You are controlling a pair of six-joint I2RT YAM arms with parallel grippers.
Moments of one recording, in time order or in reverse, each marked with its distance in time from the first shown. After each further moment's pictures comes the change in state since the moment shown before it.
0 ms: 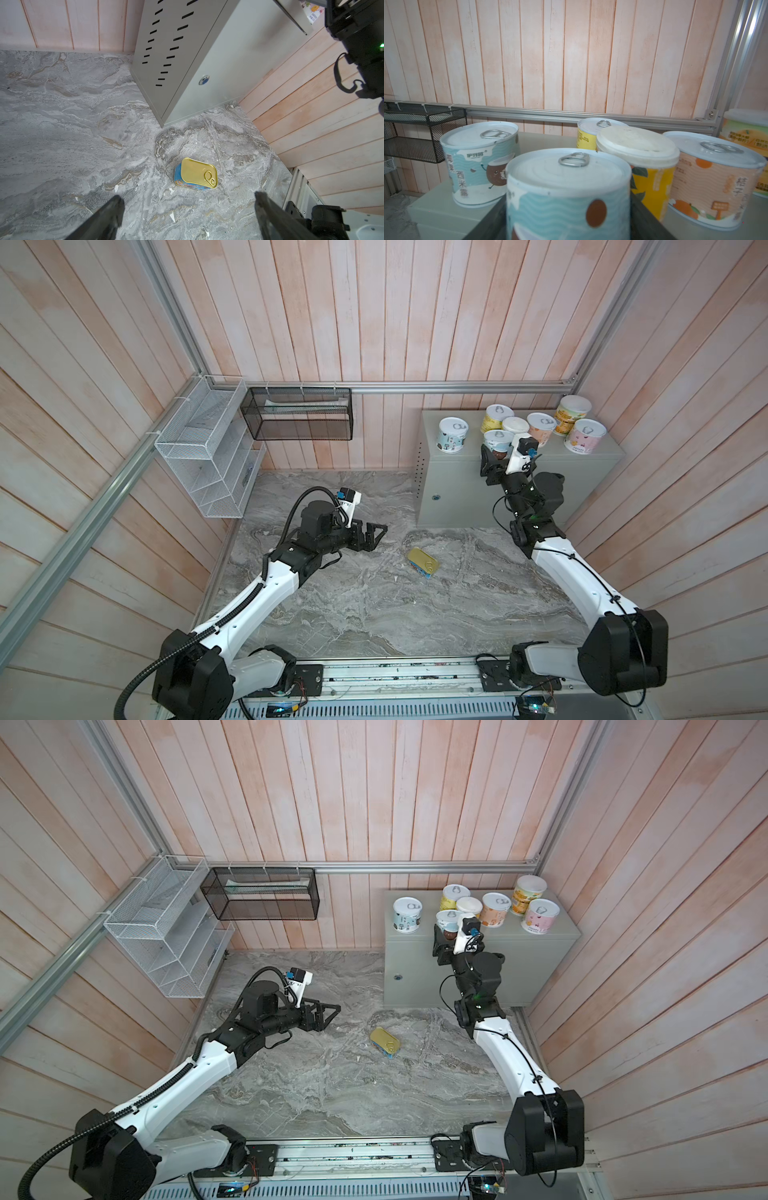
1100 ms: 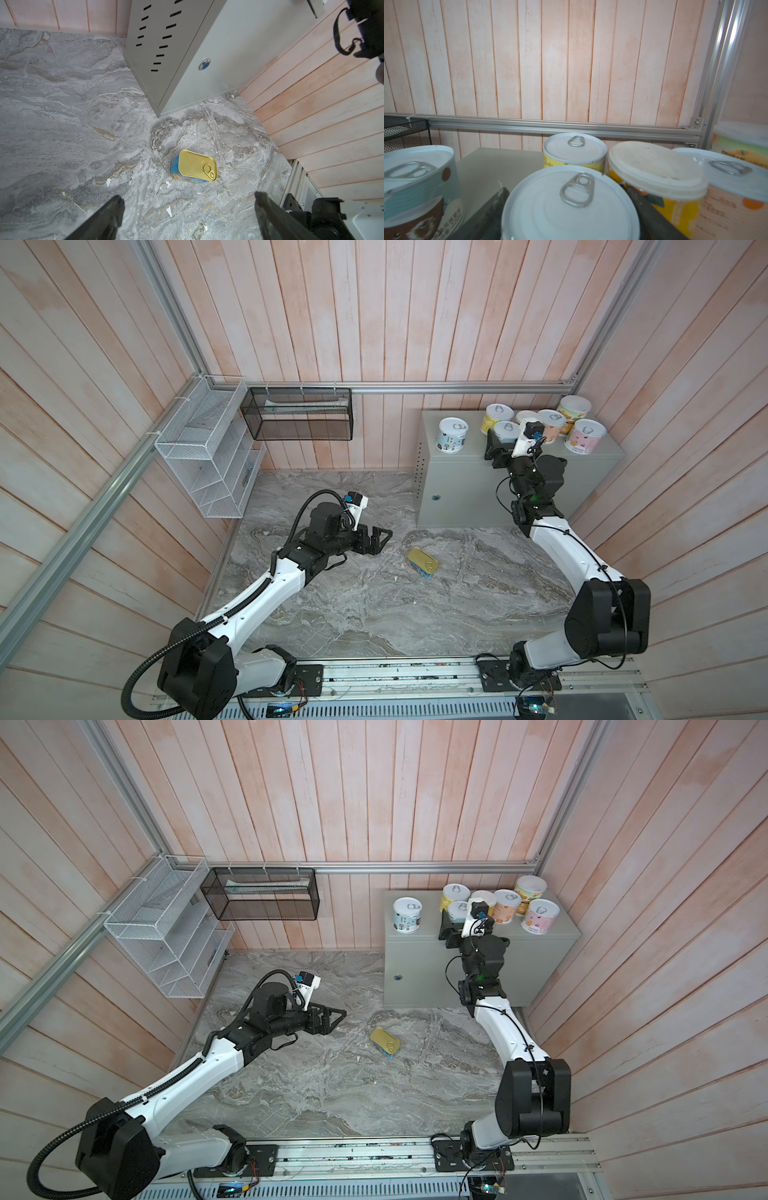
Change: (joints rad) left arm -0.037 0.054 0.000 -0.003 -0.006 -0.008; right arm -0.074 0.171 0.160 0.039 -0.026 0.010
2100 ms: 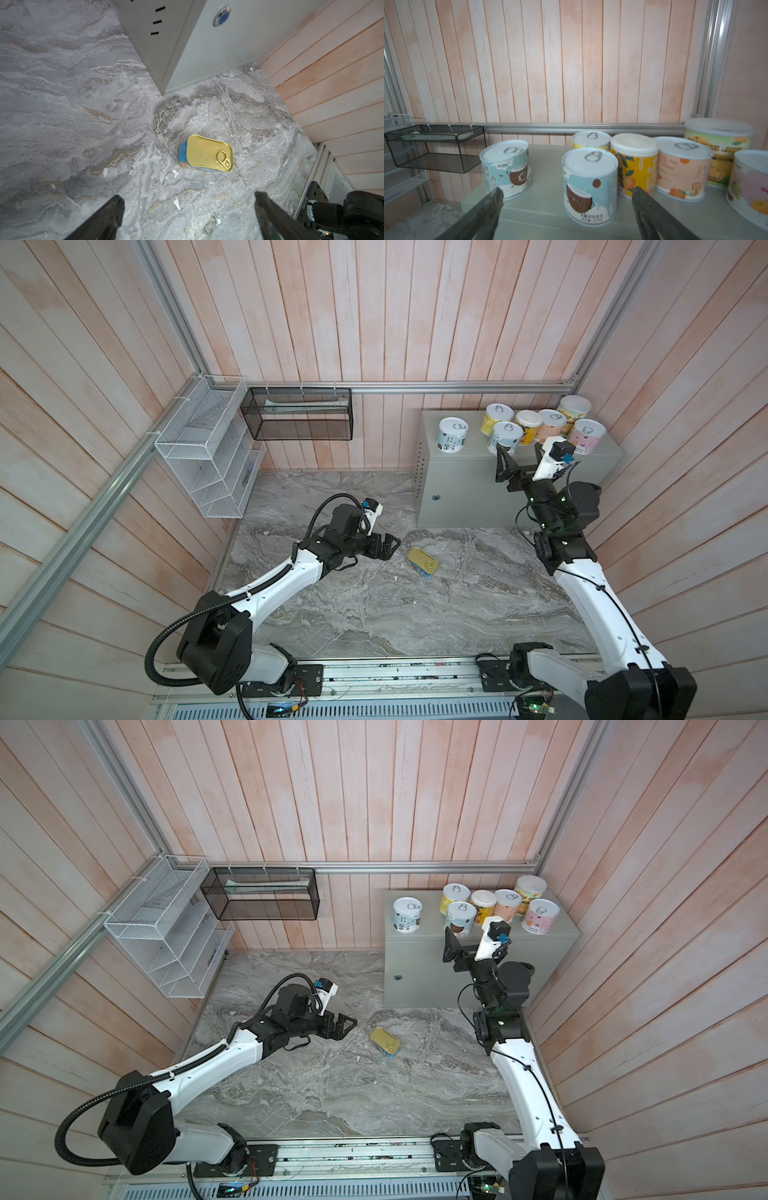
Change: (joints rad) left arm -0.101 0.162 0.064 -0.062 -0.084 0.062; right arm -0.005 -0.437 -0.225 -0.240 -0.079 0.112
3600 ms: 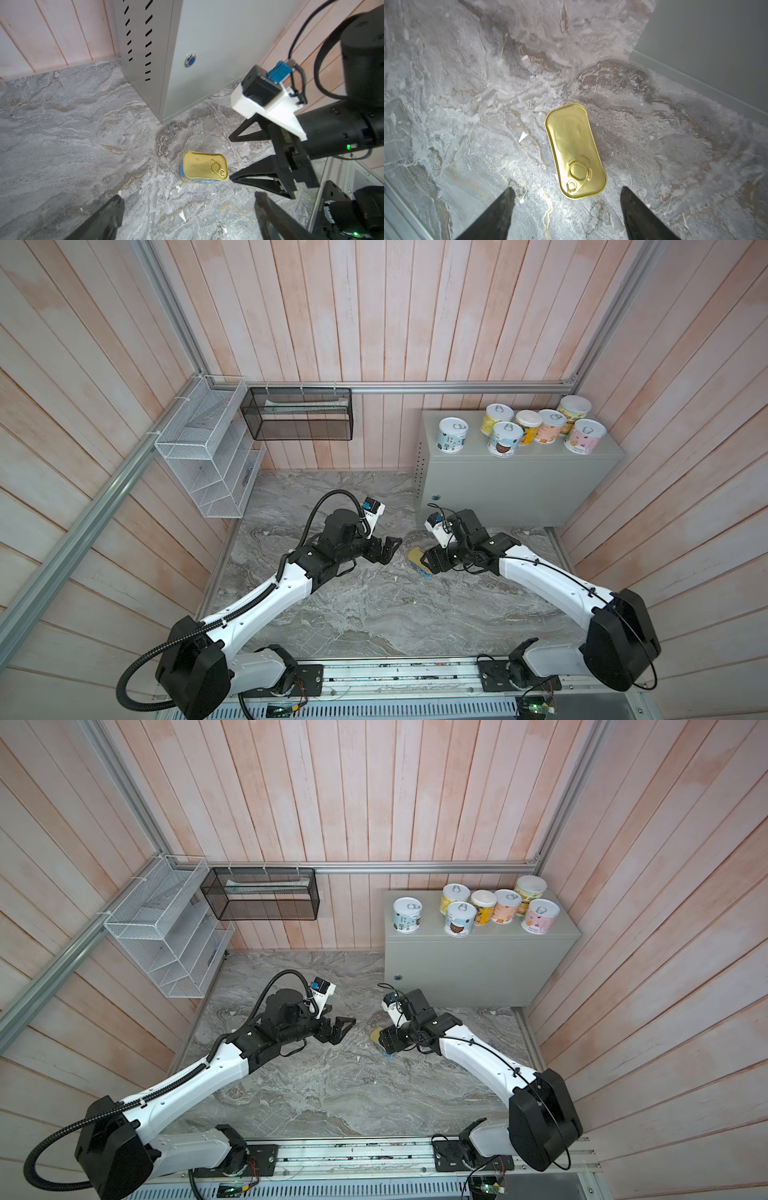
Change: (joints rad) left arm -0.045 -0.179 -0.061 0.053 -0.116 0.102; right arm 0.511 0.336 0.012 -0.901 -0.023 -0.049
